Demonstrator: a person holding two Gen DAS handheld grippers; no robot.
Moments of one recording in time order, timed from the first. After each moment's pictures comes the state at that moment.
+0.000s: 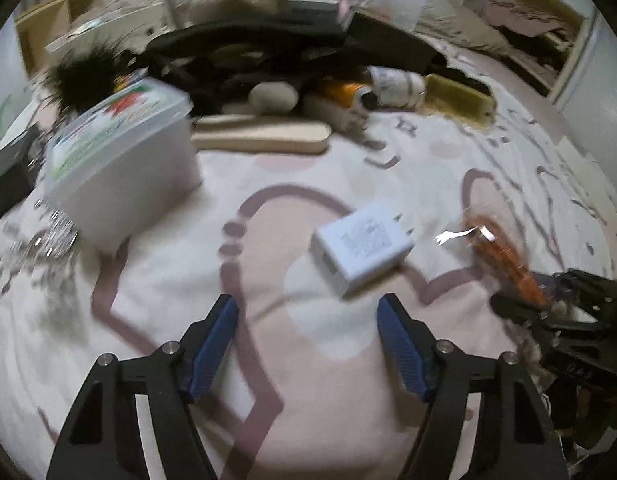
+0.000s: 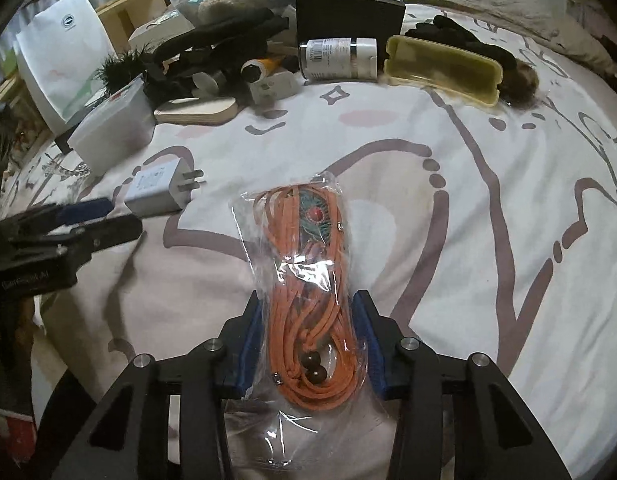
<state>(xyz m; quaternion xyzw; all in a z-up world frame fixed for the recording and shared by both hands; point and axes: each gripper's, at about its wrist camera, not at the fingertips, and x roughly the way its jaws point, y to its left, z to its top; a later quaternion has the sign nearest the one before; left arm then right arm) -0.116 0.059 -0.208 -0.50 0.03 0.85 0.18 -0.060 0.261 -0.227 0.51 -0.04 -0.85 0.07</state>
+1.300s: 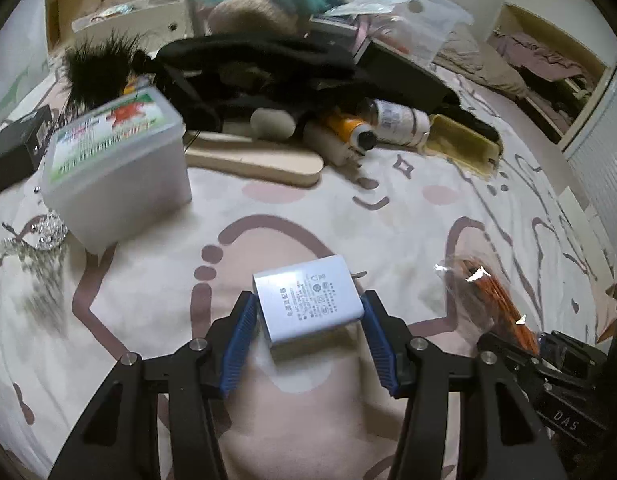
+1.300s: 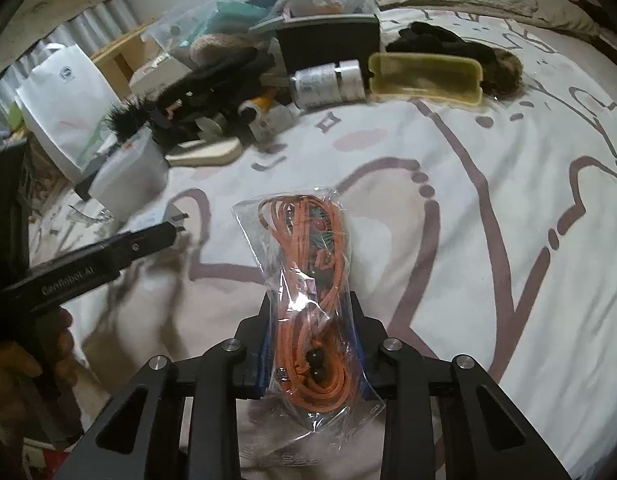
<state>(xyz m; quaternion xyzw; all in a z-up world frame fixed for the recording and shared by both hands) -0.115 0.071 -0.194 -0.49 -0.05 0.86 0.13 -0.058 0.273 -0.206 0.48 -0.13 -0.86 0.08</state>
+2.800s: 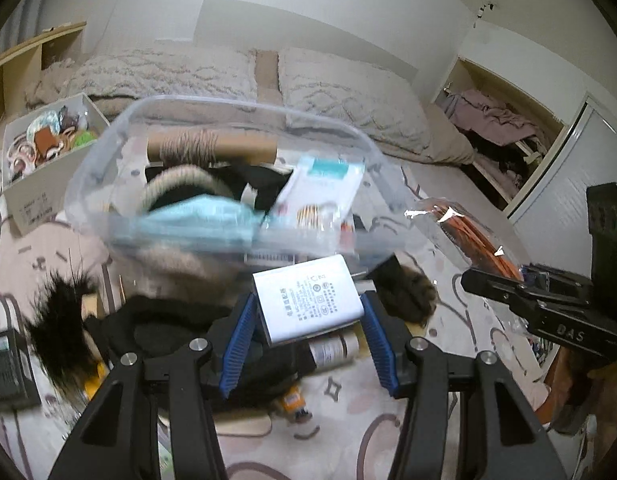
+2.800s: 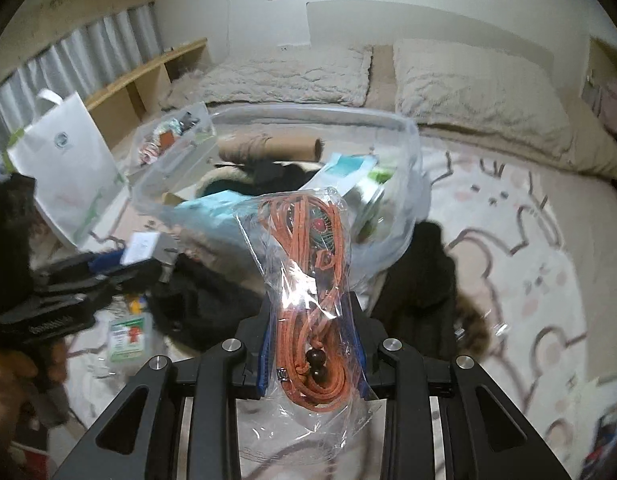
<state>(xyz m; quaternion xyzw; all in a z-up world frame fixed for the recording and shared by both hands) -0.300 0.086 -0.014 -0.41 -0.08 0.88 0.23 -0.266 0.311 -0.001 0.44 0.00 -0.89 0.08</state>
